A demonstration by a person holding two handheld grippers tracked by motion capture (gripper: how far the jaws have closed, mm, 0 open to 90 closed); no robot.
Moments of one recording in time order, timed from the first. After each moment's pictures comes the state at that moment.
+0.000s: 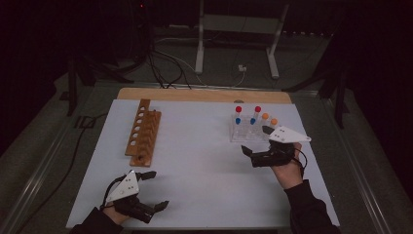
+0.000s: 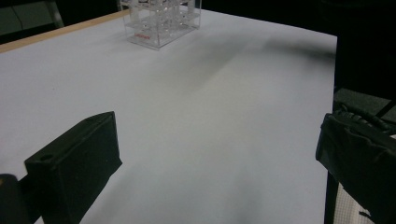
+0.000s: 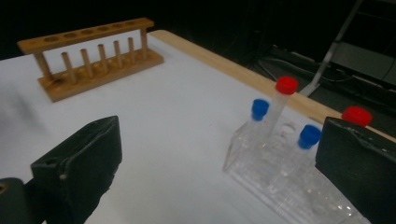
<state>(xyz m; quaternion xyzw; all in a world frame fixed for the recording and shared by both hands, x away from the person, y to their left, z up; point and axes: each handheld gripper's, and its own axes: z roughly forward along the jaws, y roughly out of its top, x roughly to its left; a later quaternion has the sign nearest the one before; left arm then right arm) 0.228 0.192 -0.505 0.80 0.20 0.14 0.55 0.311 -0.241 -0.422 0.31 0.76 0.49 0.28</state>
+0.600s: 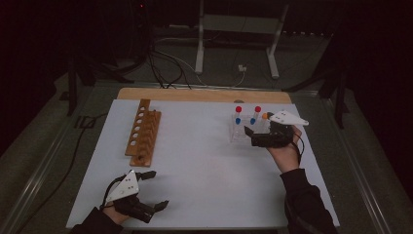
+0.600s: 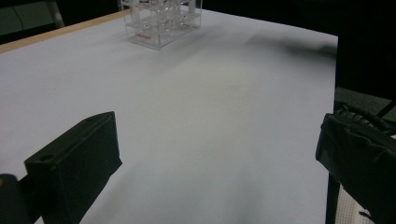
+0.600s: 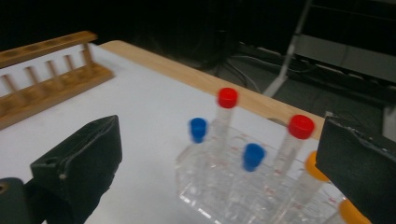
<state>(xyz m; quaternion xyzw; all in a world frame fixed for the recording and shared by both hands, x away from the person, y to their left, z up) 0.228 0.192 -0.505 0.80 0.20 0.14 0.55 0.361 -0.250 -0.423 0.38 0.72 0.49 0.31</state>
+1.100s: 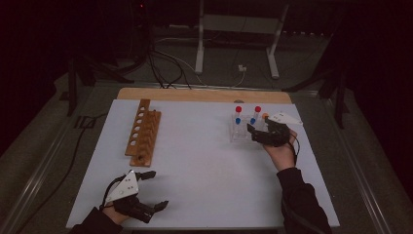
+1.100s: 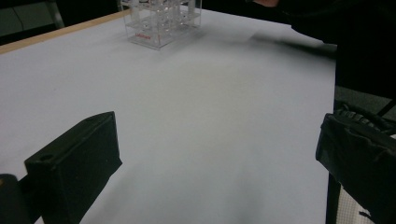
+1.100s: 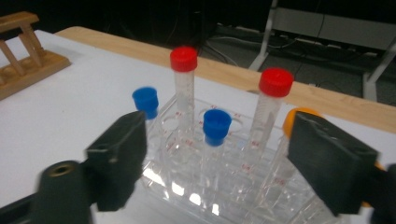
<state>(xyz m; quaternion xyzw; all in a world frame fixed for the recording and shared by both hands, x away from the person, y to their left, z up) 0.228 0.192 -0.505 0.80 0.20 0.14 0.54 0.385 -0.257 -0.457 0.43 0.71 0.46 0.30</state>
